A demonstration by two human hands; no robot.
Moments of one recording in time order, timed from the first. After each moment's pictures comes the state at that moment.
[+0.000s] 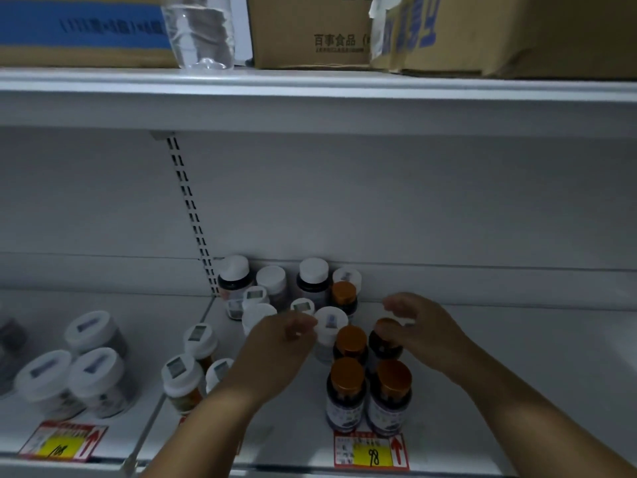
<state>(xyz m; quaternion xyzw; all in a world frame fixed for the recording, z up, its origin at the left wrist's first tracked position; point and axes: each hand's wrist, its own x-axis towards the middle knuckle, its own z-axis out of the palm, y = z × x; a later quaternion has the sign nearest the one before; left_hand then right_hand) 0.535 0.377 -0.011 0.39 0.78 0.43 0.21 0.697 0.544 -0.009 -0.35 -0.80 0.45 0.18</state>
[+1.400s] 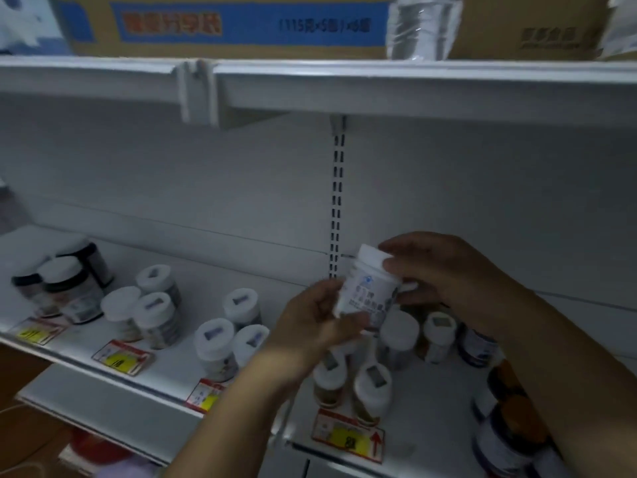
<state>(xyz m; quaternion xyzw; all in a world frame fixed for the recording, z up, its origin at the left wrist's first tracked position) 0.444 0.271 0.027 0.31 0.59 0.69 0.29 0.537 0.436 0.089 -0.14 -0.74 0.64 0.14</state>
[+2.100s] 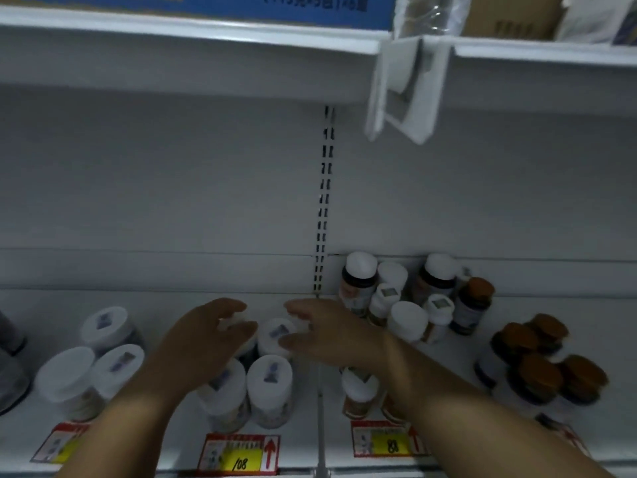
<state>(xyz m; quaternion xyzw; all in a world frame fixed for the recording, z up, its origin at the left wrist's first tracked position) 0.284 0.203 -0.005 0.34 0.85 0.36 0.19 0.422 0.350 -0.007 -0.22 -0.89 0.41 0.01</state>
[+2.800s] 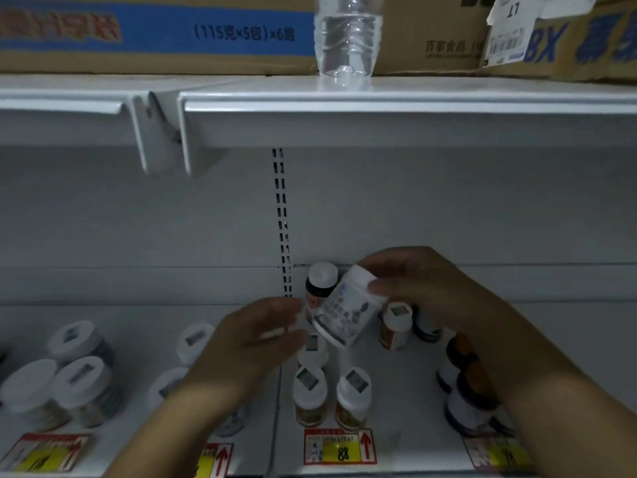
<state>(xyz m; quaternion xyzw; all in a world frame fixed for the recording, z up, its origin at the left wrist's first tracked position) 0.394 0.246 0.035 0.40 0.67 0.56 0.29 0.552 0.444 0.071 -0.17 -0.78 0.58 0.19</state>
